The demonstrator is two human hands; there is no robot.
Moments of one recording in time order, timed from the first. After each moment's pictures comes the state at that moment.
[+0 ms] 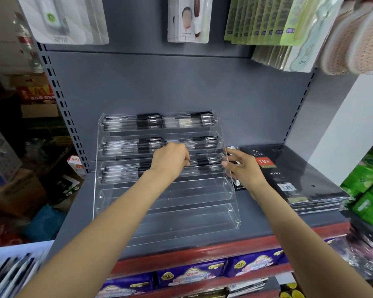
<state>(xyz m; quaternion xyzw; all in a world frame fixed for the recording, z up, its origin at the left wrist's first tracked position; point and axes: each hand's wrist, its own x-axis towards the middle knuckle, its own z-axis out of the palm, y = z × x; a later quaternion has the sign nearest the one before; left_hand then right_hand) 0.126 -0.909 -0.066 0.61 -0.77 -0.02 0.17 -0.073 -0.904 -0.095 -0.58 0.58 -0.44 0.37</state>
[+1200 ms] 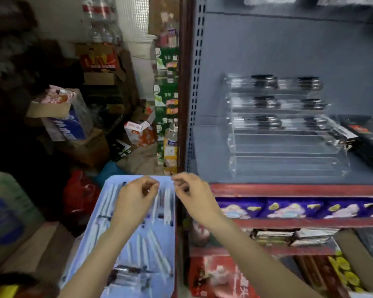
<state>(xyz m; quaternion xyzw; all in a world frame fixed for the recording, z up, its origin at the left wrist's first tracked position) 0.462 -0.644 -0.174 0.71 -0.58 -0.16 0.37 0.305 -0.678 -0.159 -0.78 0.46 -0.29 0.32</state>
